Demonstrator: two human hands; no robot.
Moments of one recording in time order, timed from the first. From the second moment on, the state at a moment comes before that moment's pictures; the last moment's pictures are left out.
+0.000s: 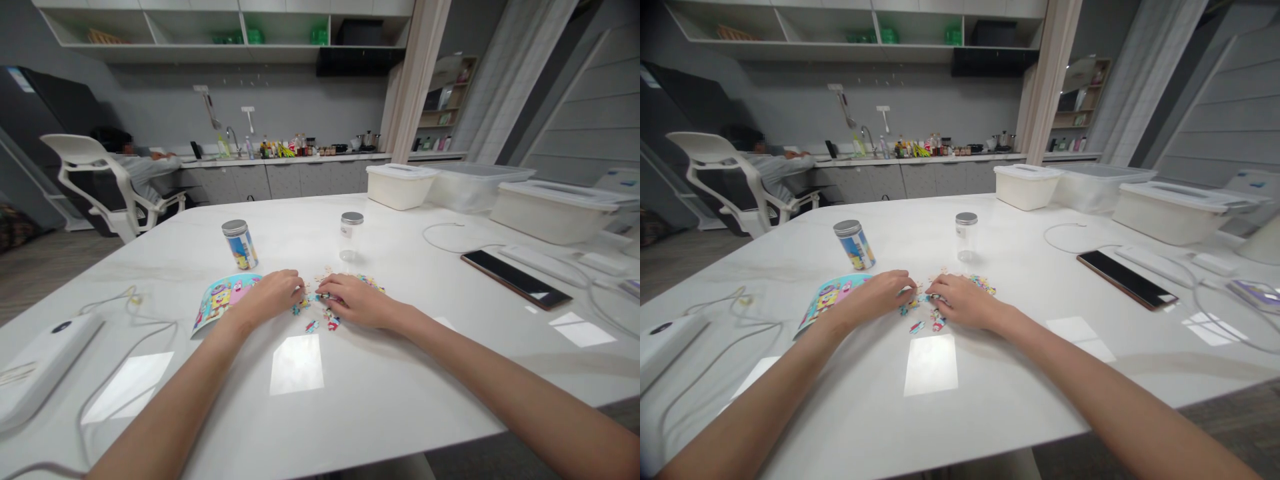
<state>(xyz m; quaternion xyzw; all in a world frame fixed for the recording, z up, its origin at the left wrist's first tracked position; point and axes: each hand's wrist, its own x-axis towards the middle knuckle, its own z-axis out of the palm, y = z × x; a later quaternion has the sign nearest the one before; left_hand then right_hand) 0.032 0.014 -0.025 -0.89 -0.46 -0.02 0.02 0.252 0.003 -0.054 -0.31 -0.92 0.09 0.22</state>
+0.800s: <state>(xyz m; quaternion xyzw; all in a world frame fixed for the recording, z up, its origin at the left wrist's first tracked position) 0.023 0.020 -0.033 -0.90 -0.43 -0.03 -0.01 0.252 0.002 -0.051 -0.31 -0.92 0.09 0.21</state>
